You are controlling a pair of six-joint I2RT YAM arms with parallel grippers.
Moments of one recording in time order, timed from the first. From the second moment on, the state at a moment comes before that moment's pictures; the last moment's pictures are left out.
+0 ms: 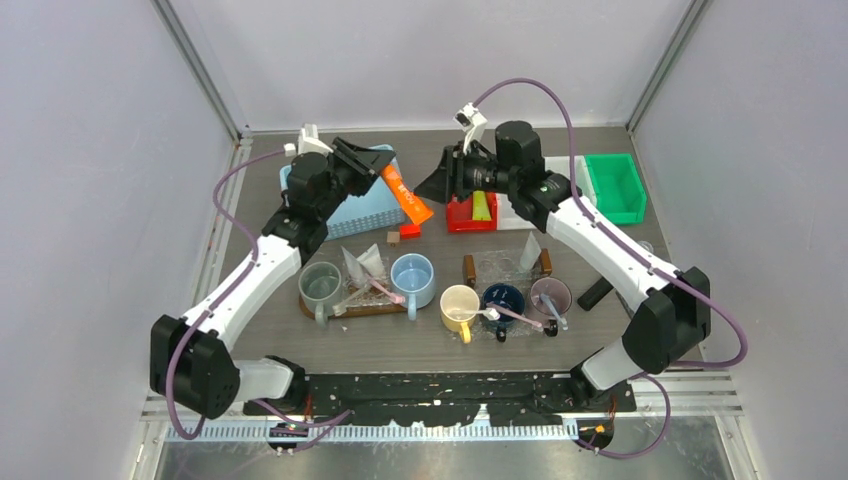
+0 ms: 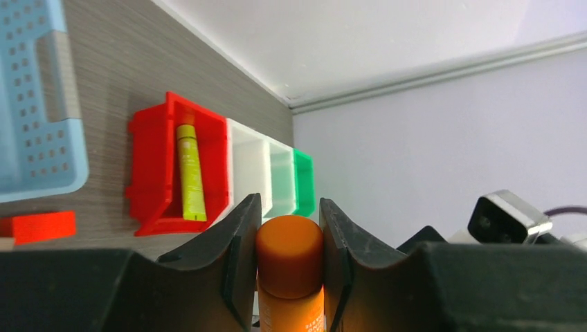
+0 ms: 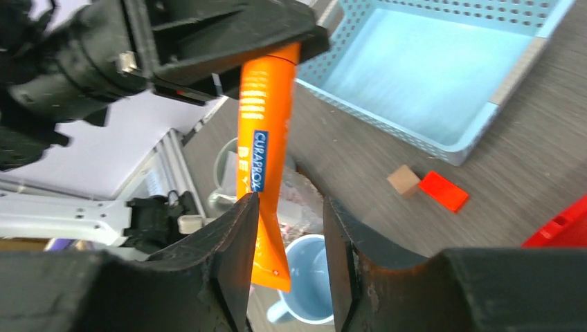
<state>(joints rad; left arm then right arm) -0.39 1.29 1.04 0.16 0.07 -1.14 0.54 1.52 1.39 -0.16 -0.61 0.40</state>
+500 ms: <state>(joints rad) -0.39 1.23 1.16 -0.29 -0.15 -1.26 0.62 1.32 0.95 0.27 -0.41 -0.10</state>
